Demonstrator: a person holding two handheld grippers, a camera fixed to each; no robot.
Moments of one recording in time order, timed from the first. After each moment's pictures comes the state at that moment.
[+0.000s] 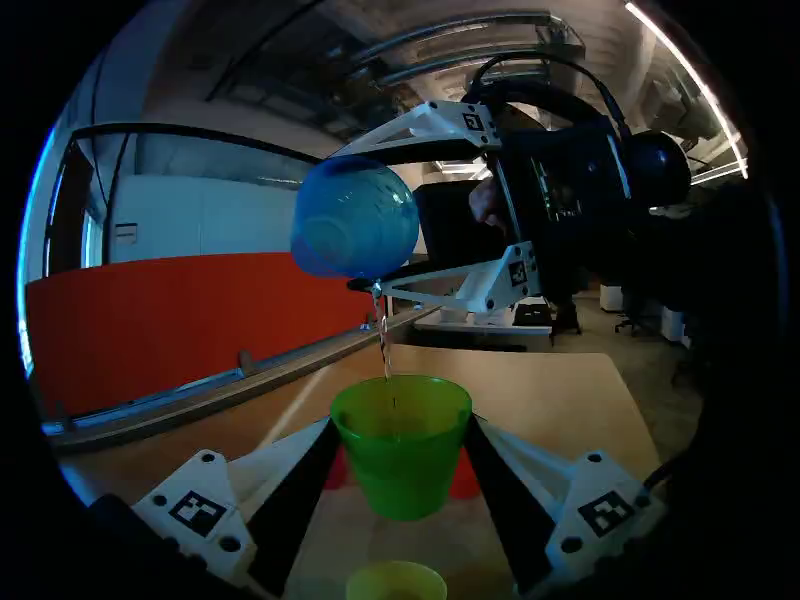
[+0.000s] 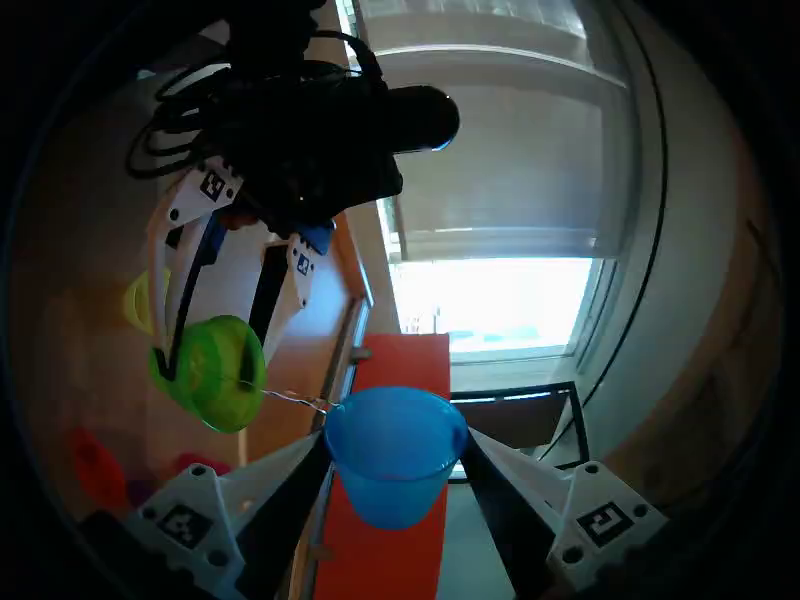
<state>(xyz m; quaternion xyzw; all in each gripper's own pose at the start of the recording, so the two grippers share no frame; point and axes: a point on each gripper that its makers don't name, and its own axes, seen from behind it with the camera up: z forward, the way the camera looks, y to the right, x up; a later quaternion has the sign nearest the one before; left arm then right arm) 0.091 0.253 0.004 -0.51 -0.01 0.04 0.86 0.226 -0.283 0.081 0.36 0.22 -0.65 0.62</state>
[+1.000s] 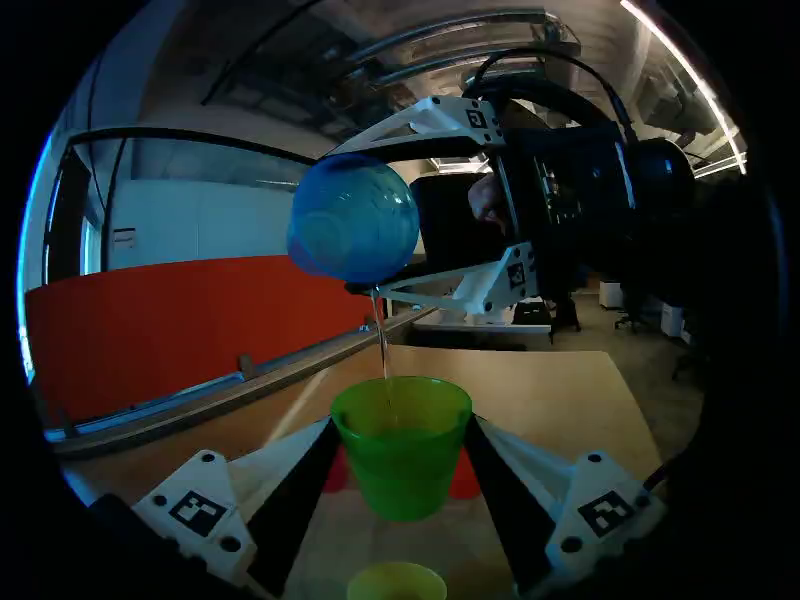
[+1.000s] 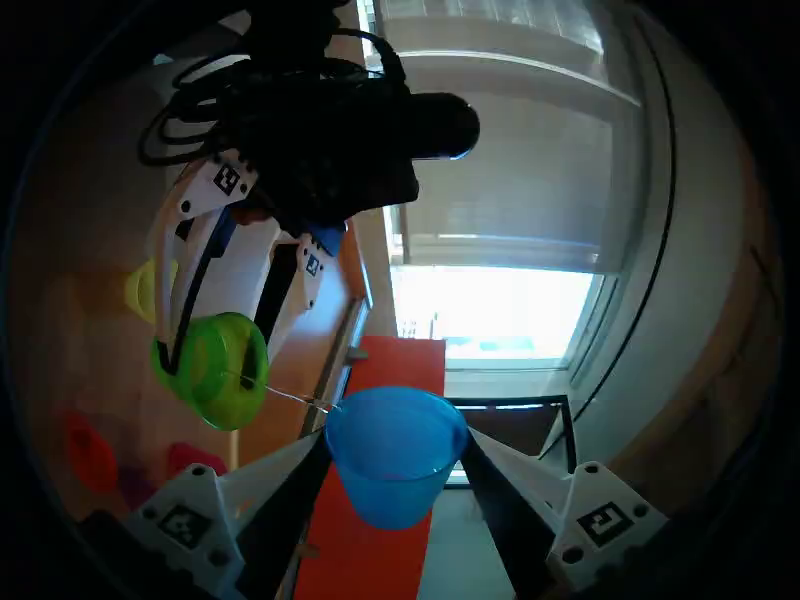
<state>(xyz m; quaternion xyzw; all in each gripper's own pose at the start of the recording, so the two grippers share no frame) 0.095 0.254 0.002 -0.51 -0.01 0.05 0.86 0.226 -0.286 0.071 0.36 0.23 -0.67 0.60</state>
